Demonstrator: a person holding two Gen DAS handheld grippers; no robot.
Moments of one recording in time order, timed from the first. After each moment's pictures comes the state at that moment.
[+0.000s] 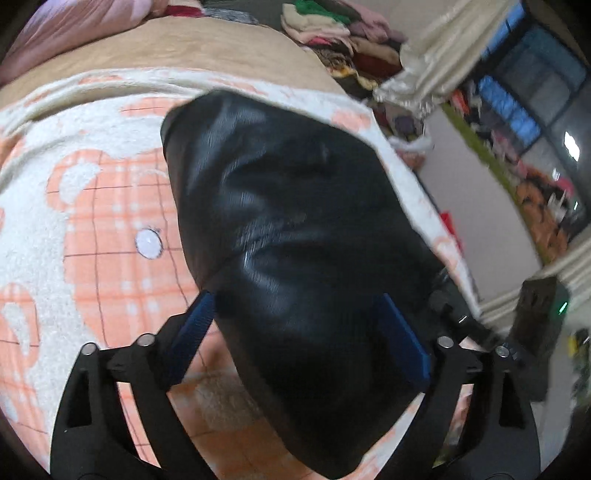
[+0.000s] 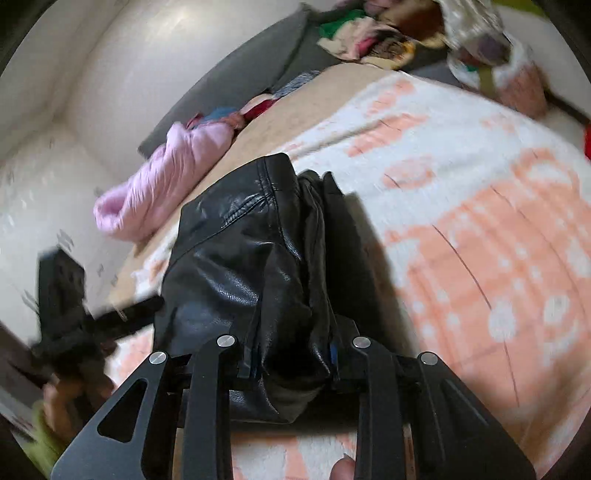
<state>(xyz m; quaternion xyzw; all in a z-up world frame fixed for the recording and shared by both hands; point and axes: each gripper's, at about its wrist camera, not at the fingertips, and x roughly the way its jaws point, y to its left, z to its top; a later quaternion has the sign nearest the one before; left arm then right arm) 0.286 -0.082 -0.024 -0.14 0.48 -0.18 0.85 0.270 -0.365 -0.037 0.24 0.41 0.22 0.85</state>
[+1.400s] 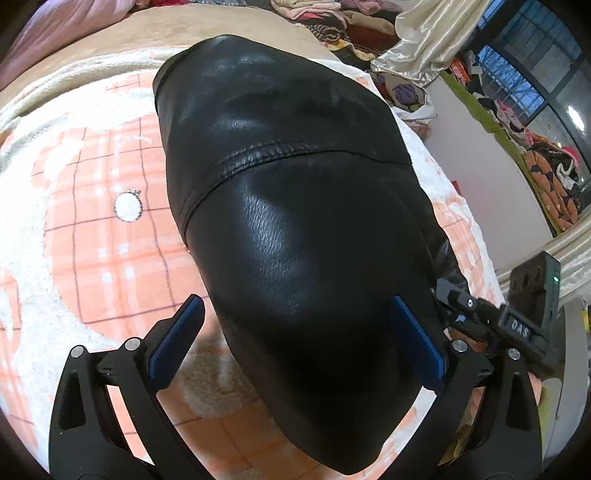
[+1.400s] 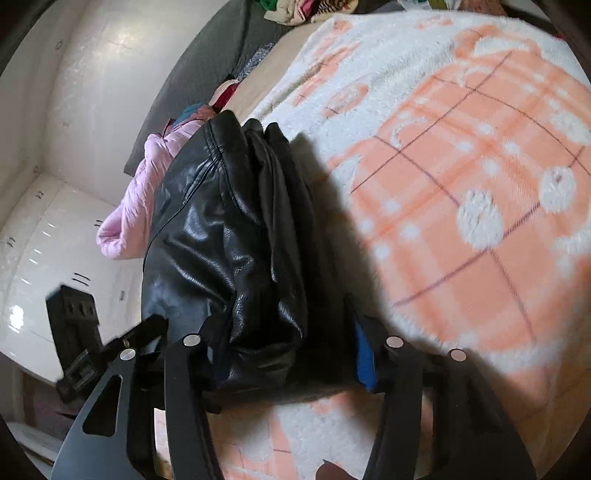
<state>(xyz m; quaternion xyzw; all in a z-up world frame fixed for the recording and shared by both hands) 0.291 -0.098 -0.051 -0.11 0.51 -0.18 0.83 0.249 -0.376 -0.083 0.32 0.47 0.20 0.80</state>
